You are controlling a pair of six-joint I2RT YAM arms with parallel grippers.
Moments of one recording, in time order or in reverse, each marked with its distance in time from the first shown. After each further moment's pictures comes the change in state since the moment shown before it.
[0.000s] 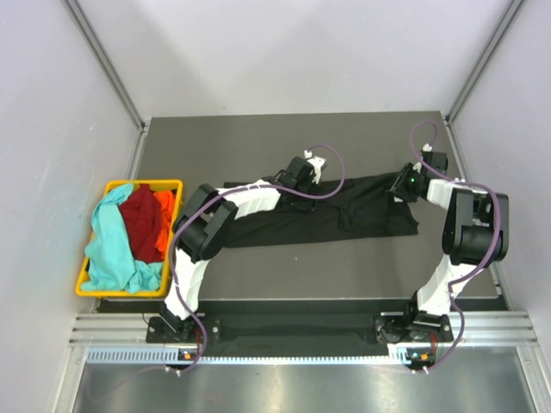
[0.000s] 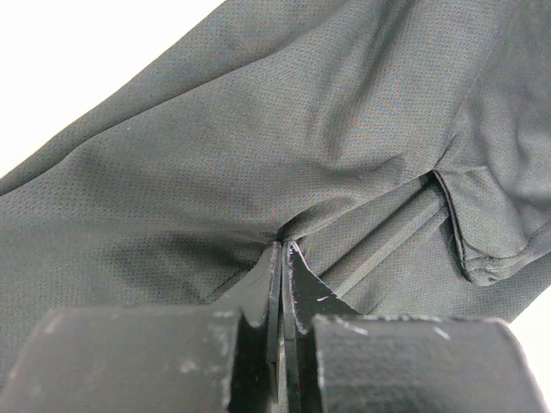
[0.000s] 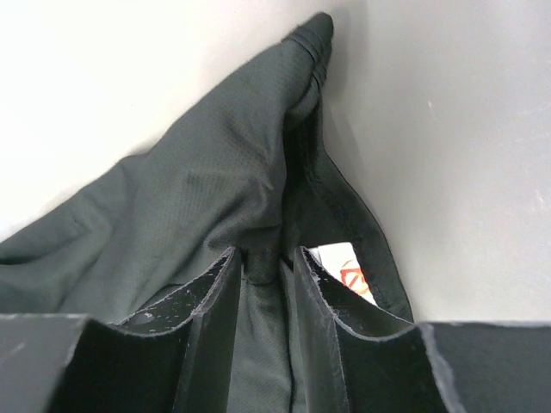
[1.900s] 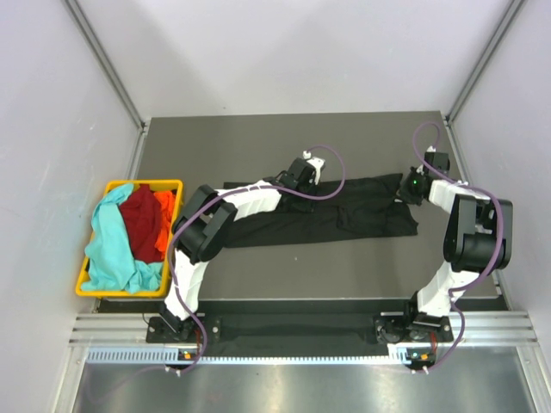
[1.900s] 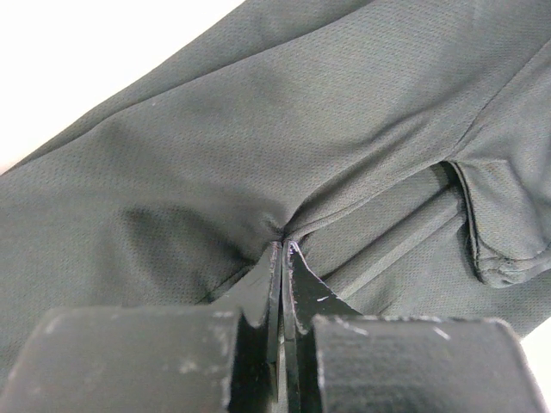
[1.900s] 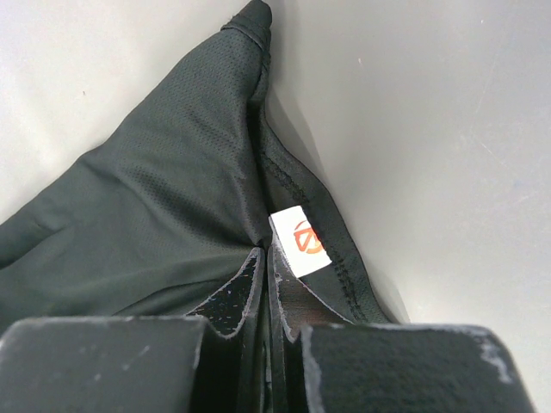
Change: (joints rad) left arm -0.008 -0.014 -0.003 -0.040 -0.087 -0.008; right arm 0.000 -0.063 -0.013 -0.096 0.102 -0.001
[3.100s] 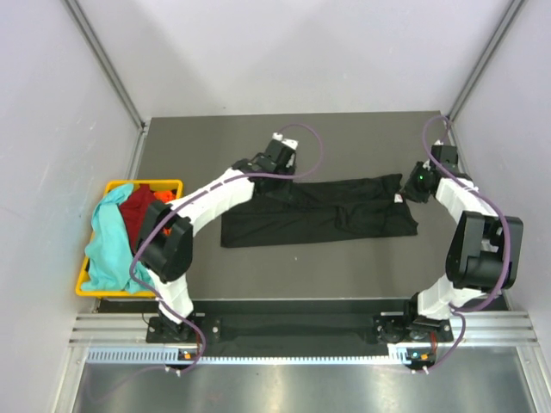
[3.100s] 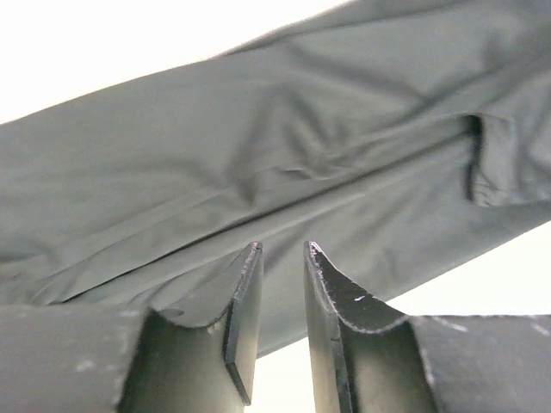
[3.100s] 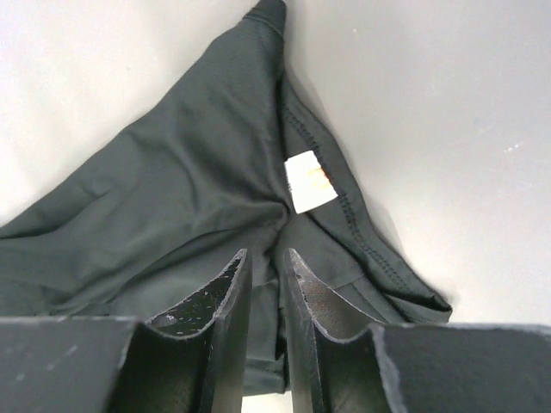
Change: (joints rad) left arm 0.036 -0.279 0.020 -0.365 -0.137 -0.072; right arm -0.001 -0.137 0.047 -0.200 0.017 0.008
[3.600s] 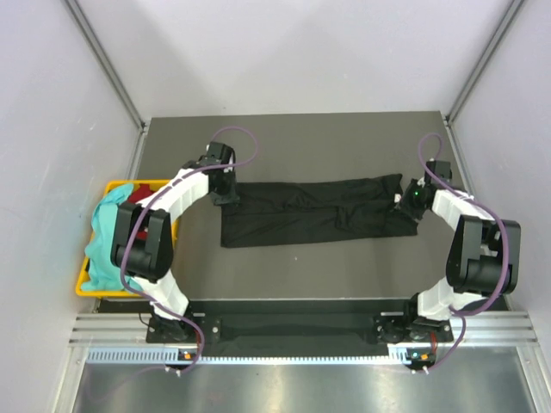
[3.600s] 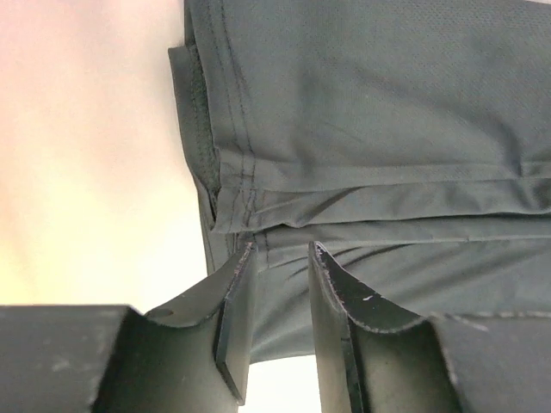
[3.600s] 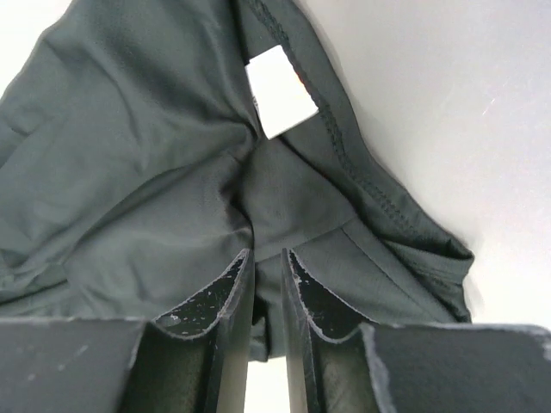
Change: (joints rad) left arm 0.398 -0.109 -0.233 -0.091 0.051 -0.042; right arm 0.011 -0.038 -0.140 0.006 -0.040 0.028
